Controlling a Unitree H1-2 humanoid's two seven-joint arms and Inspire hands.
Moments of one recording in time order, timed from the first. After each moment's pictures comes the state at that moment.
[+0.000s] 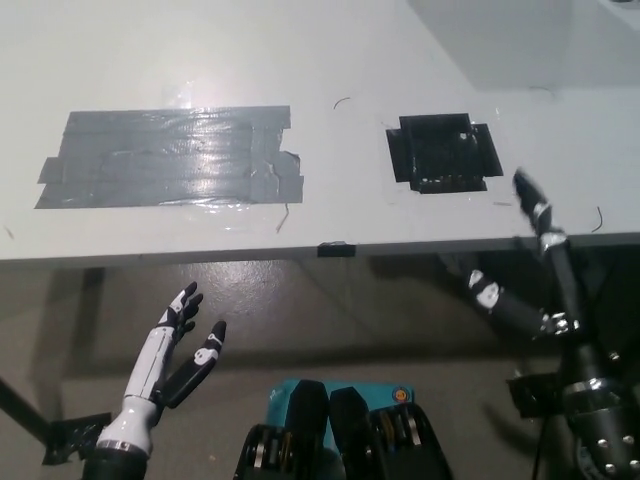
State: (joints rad) left_arm -0.15 0.16 -0.05 0.22 0.18 -0.12 0.00; right_arm -0.22 -0.10 0.07 0.06 -0.19 -0.14 -0.04
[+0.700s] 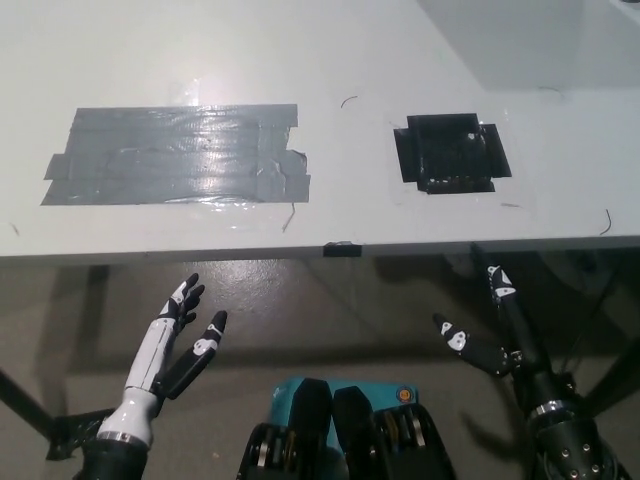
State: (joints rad) left_arm -0.17 0.16 -0.05 0.22 0.18 -0.12 -0.01; right_arm -0.24 -0.09 0.10 0.31 -0.17 -0.18 -0.01
